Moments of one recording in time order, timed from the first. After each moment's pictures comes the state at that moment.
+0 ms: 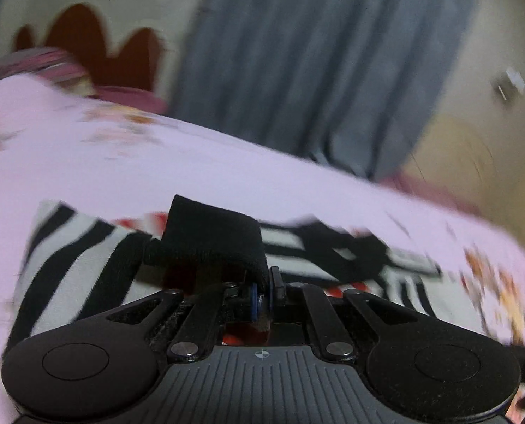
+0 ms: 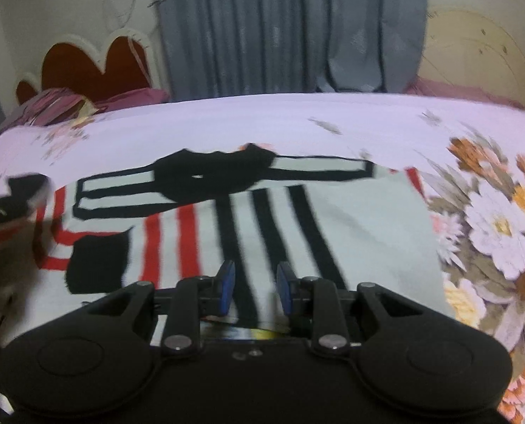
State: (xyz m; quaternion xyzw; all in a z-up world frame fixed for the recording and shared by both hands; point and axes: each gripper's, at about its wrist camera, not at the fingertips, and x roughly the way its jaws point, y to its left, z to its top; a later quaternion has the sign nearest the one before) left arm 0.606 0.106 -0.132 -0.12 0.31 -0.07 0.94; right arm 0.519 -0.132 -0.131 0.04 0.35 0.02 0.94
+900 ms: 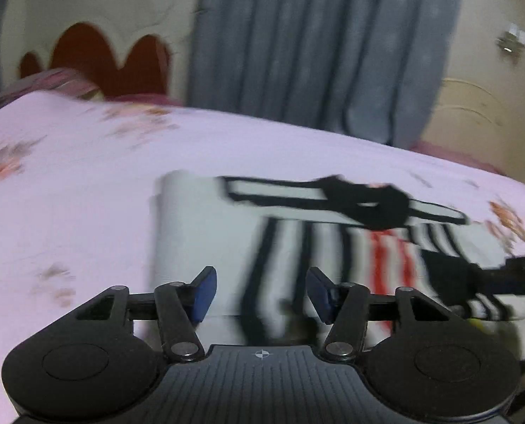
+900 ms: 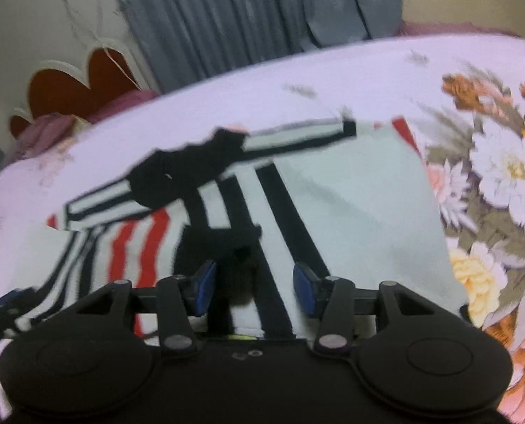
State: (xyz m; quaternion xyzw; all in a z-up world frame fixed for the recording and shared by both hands) left arm 0.532 0.118 -0.141 -0.07 0.31 -0.02 0.95; right arm 0.550 -0.170 -0.153 0.14 0.40 0.02 0.91
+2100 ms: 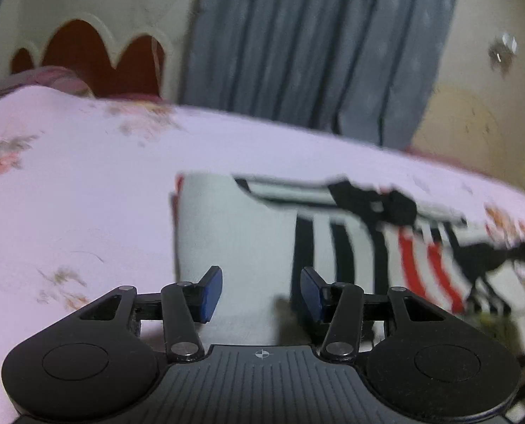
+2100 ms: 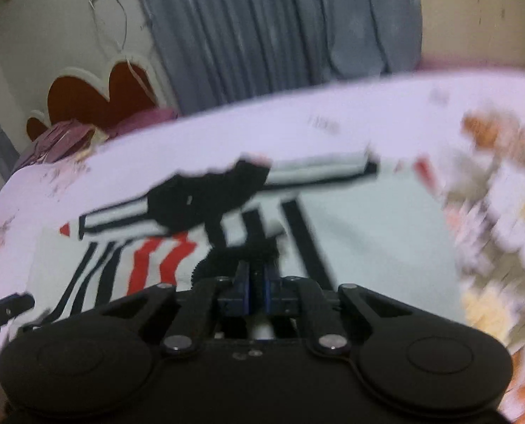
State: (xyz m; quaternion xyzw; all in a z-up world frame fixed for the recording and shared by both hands) left arm 0.538 0.137 -0.158 -0.07 0.32 -0.05 0.94; right arm 0.541 -0.162 -0.134 0.10 0.33 0.05 0.94
